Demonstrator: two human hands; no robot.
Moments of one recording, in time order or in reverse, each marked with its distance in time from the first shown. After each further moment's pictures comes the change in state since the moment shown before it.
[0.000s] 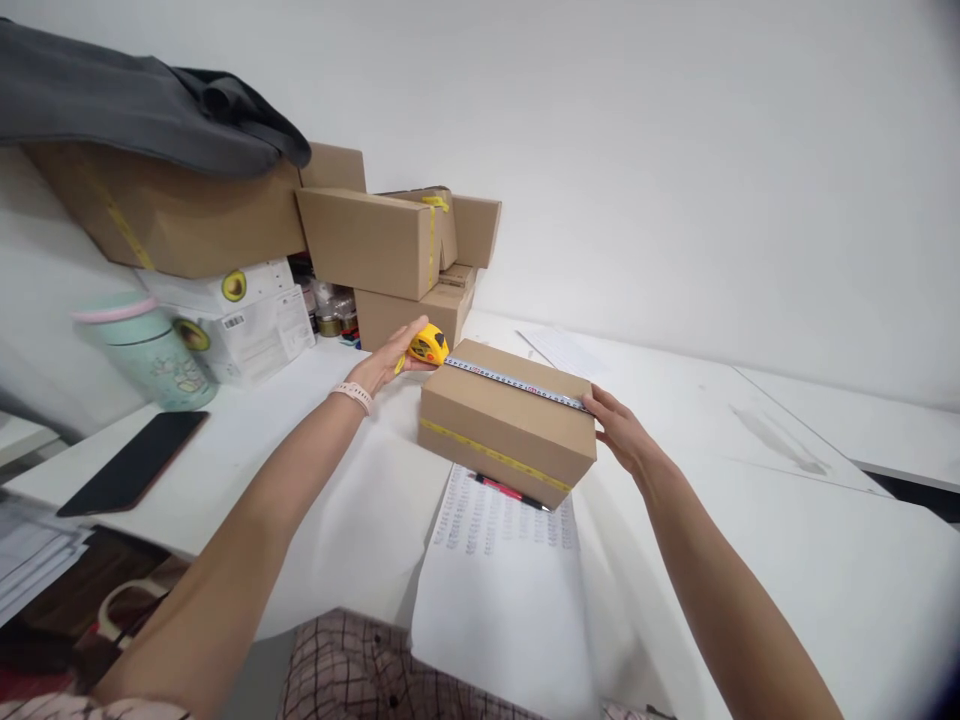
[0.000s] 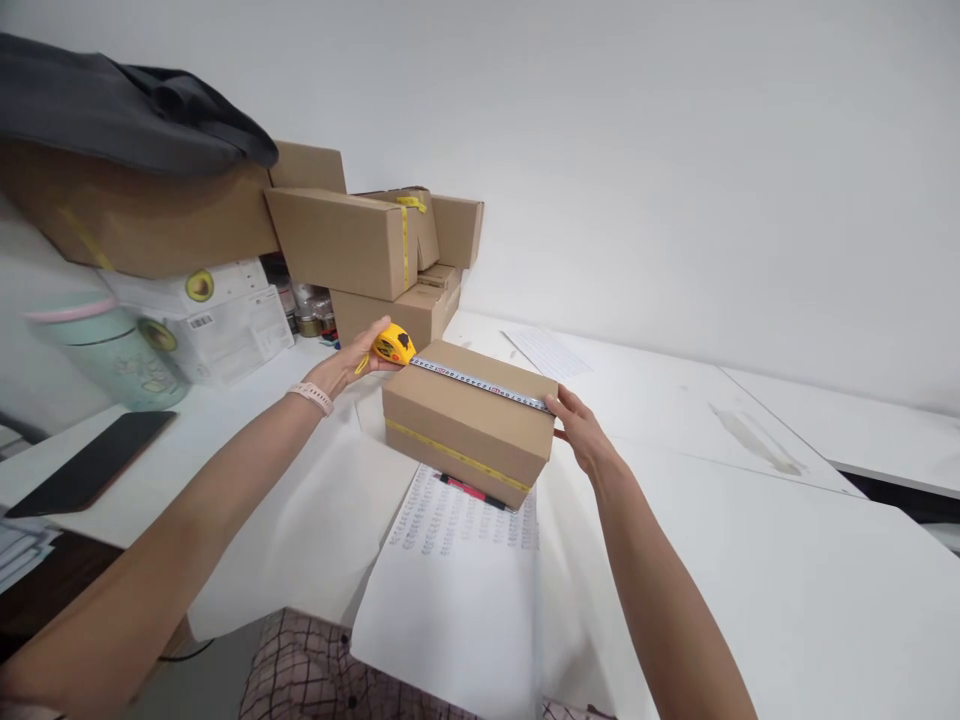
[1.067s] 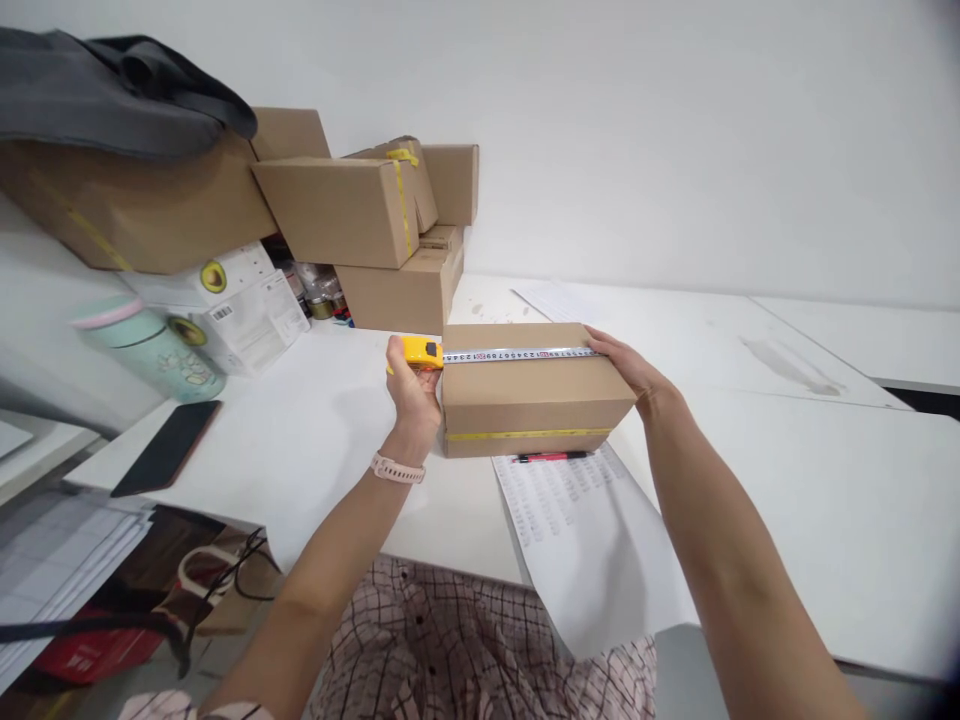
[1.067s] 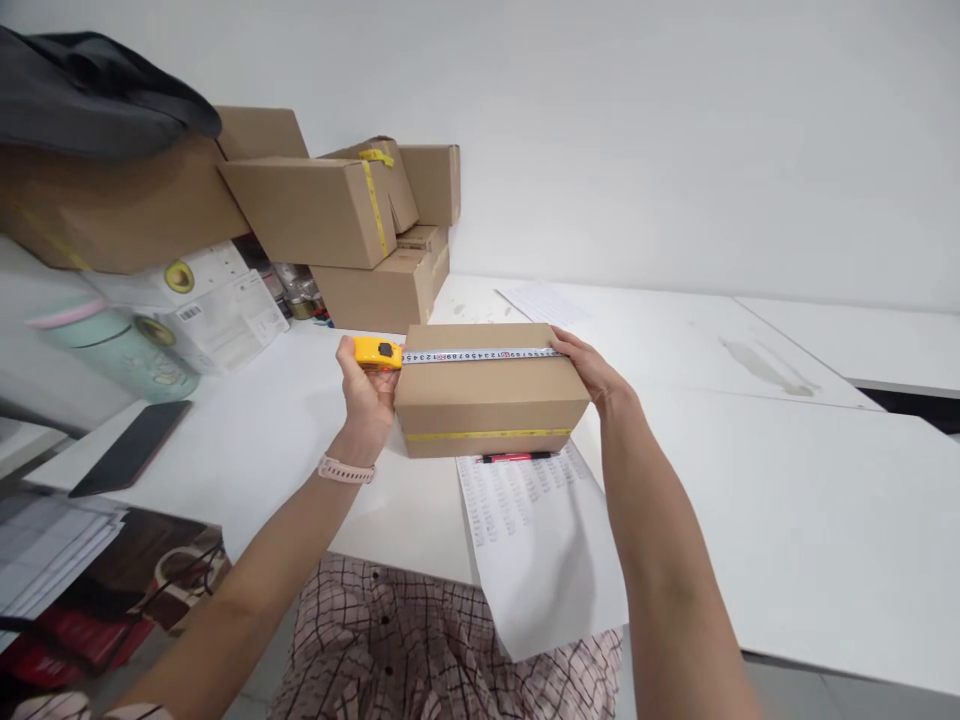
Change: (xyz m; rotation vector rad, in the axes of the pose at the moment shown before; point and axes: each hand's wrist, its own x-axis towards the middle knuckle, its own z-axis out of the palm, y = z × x) left_hand -0.117 -0.044 0.109 -0.636 0.477 0.198; right_hand 0.014 0.008 -0.036 0.092 -0.172 -0.012
